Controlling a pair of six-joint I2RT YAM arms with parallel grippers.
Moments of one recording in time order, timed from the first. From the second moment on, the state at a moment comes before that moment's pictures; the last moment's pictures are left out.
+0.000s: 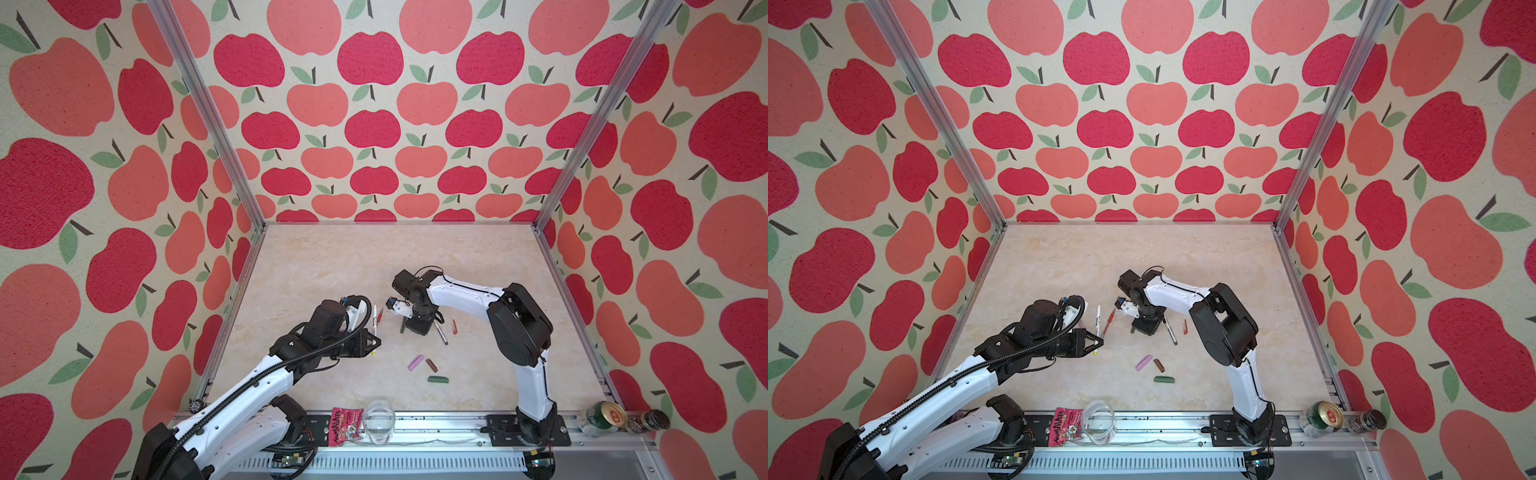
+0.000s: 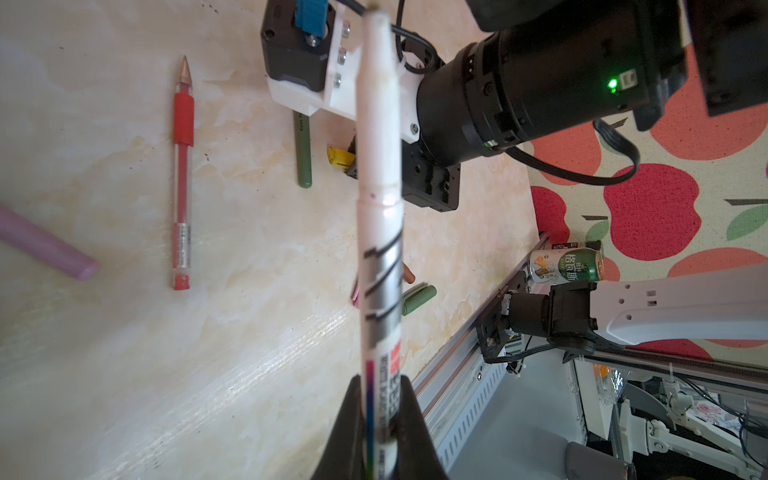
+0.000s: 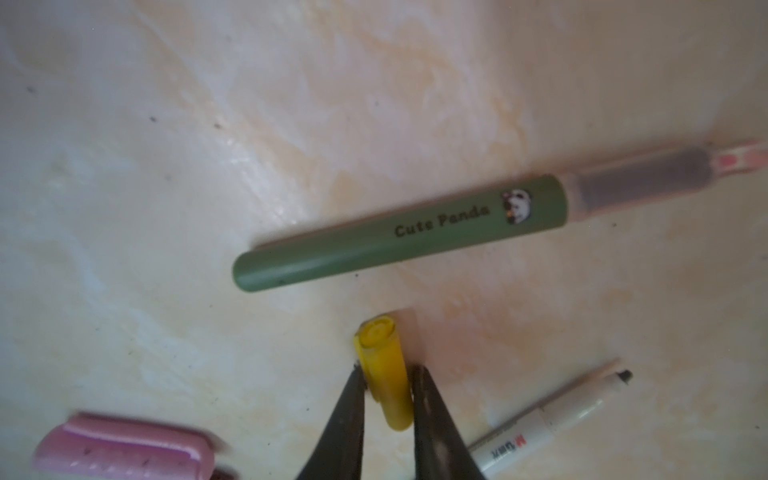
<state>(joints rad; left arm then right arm) -0.63 0.89 0.59 -0.44 0.45 -0.64 0.86 2.04 1.47 -0.98 0.02 -0.31</state>
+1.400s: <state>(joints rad) -0.65 0.99 0.59 -0.38 0.45 -0.62 0.81 2.03 1.47 -0.86 -0.03 0.29</state>
